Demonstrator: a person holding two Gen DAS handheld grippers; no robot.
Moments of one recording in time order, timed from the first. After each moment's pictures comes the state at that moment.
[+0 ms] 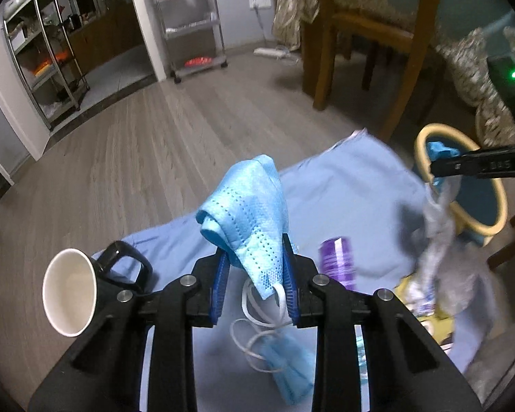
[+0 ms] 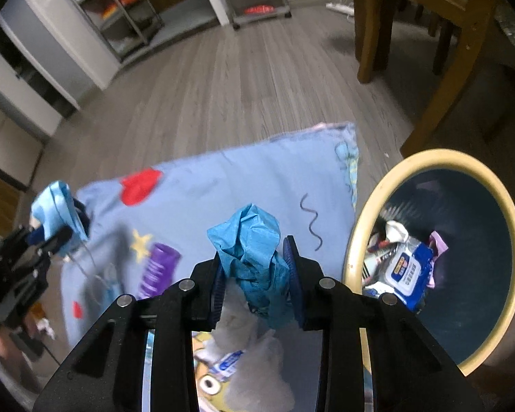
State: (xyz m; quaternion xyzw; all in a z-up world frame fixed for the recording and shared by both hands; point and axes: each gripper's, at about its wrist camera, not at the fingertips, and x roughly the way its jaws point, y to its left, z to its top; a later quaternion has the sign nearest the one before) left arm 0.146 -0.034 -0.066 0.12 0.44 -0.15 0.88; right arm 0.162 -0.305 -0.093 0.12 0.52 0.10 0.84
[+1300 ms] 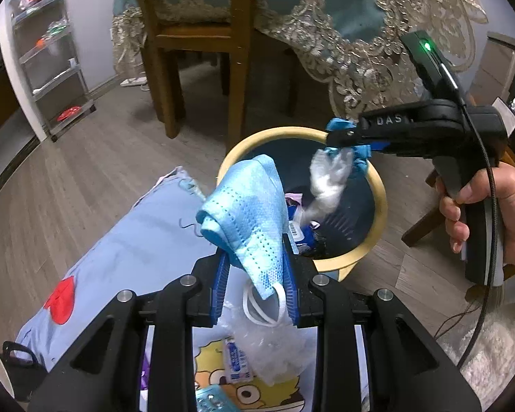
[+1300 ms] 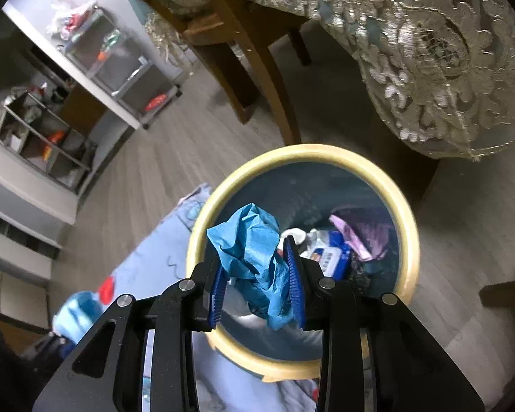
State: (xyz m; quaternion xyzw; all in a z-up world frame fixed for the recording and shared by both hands) left arm 0.096 -0.264 -0.051 0.17 0.42 -0.37 0.81; right arm 0.081 -0.493 -0.097 0.32 0.43 -0.07 0.84
